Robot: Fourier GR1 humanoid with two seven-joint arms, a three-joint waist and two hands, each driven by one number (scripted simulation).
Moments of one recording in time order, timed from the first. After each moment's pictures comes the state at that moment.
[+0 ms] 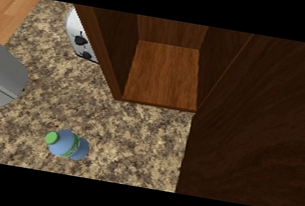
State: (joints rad) left arm 0.47 0.00 -0.19 -2.41 -0.15 0.34 0.20; right arm 0.49 -0.12 0.24 -2.43 -0.18 0.22 0.06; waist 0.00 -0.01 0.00
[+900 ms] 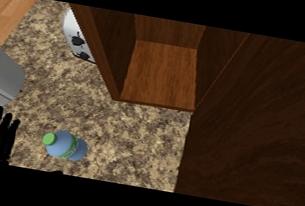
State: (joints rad) left arm 0.47 0.01 -0.06 -1.98 0.11 0.28 -0.02; right arm 0.73 -0.17 0.31 -2.50 -0.10 0.25 -0.08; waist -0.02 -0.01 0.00
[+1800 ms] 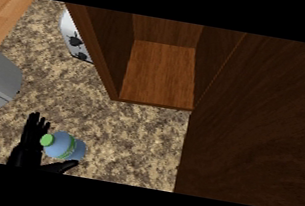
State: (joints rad) left arm 0.18 0.02 0.13 -1.18 0.26 0.04 -0.48; right arm 0.95 -0.22 0.38 -2.50 -0.06 0.28 -0.30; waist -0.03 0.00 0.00
